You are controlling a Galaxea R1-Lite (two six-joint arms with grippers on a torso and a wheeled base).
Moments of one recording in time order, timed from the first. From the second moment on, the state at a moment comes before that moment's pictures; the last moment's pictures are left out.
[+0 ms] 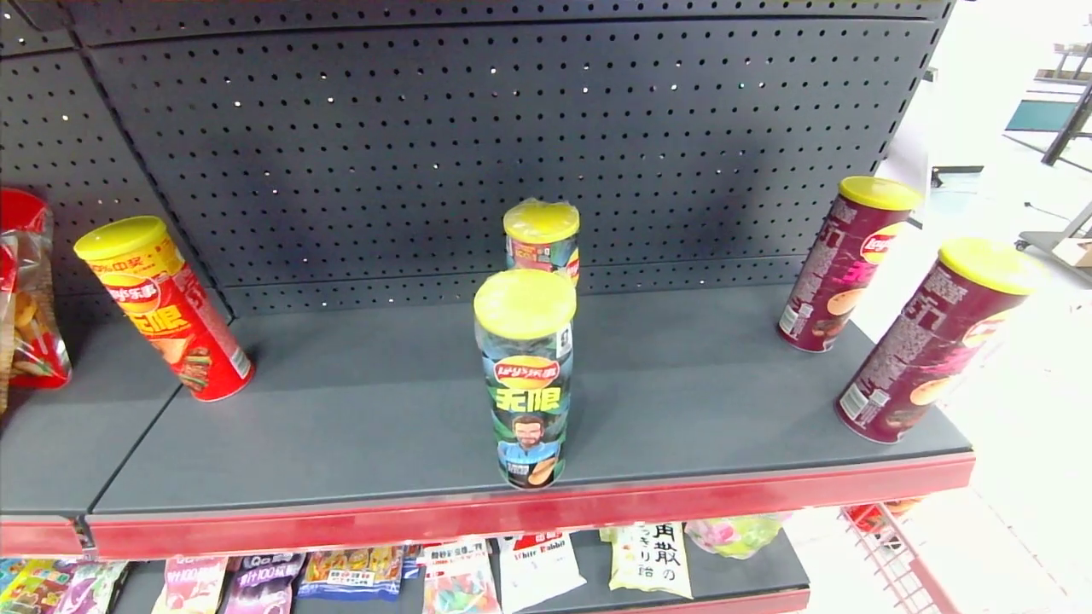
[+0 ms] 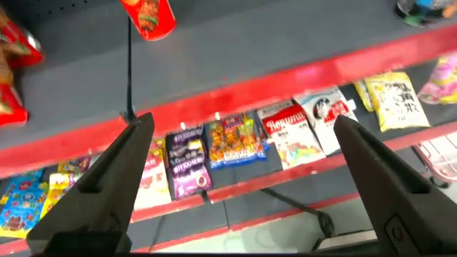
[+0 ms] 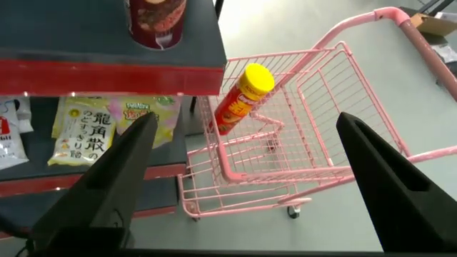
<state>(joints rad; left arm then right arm) 0.01 0.25 -0.44 0.45 -0.10 0.19 0.04 0.41 -0.35 0.18 -0.28 -0.23</state>
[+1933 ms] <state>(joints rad) -0.10 0.10 -0.38 0.45 -0.19 0.23 0.04 0.36 -0.32 0.19 -0.26 -0.24</state>
